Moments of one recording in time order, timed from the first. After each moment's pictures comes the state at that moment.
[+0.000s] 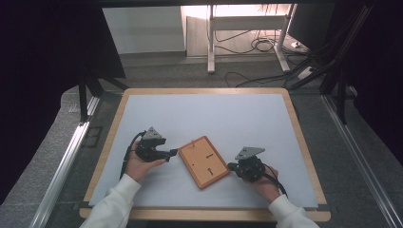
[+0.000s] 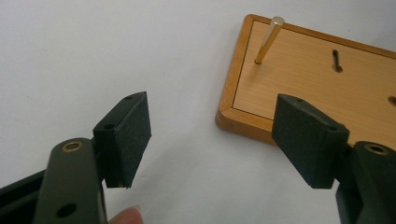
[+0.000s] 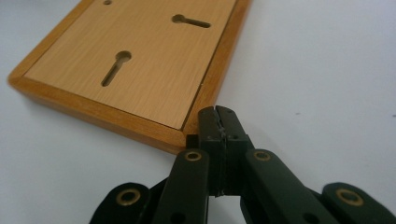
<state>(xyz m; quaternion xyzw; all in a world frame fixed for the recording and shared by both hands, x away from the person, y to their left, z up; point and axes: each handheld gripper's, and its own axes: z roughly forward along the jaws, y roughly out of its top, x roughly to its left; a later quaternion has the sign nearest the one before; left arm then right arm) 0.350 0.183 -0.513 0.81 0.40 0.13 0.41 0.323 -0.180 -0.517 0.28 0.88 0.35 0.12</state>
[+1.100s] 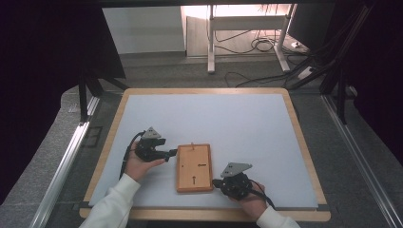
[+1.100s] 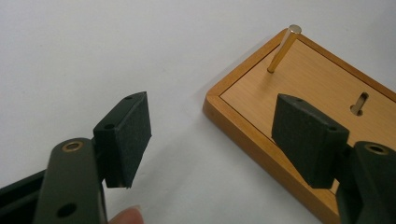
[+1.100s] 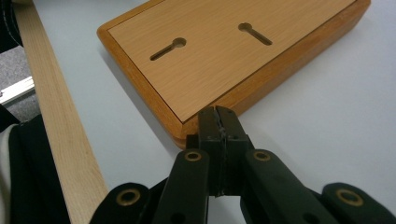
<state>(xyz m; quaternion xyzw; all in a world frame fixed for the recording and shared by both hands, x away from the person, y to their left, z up) 0.351 0.185 -0.514 0.81 0.40 0.12 0.41 0.272 -0.139 -0.521 0.25 0.89 0.38 0.08</state>
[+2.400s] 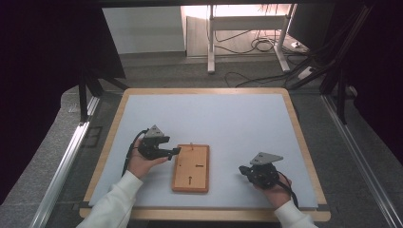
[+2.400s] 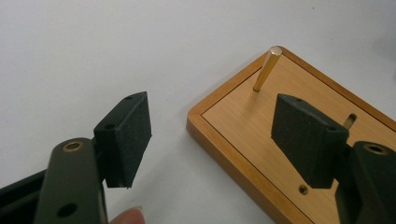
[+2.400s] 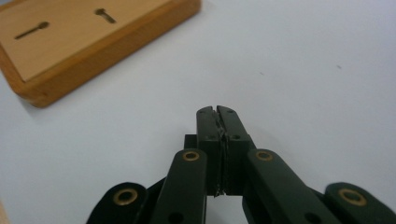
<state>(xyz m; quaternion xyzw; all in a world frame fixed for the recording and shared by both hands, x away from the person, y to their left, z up) 0.357 0.176 -0.510 0.81 0.38 0.13 0.42 0.302 -0.218 -0.513 0.33 0.85 0.37 0.15</state>
